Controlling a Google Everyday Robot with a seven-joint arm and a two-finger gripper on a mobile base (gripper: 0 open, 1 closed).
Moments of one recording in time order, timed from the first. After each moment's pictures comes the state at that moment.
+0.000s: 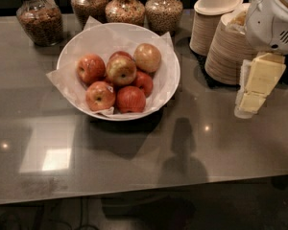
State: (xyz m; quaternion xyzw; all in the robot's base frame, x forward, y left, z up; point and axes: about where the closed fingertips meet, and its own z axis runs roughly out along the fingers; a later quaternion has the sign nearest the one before) arm 0.456 -0.174 0.989 -0.66 0.73 -0.04 0.17
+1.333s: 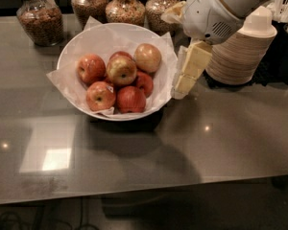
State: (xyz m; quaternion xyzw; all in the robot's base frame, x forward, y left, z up) arm 0.506 -0.058 0.990 -0.71 0.63 0.08 0.29
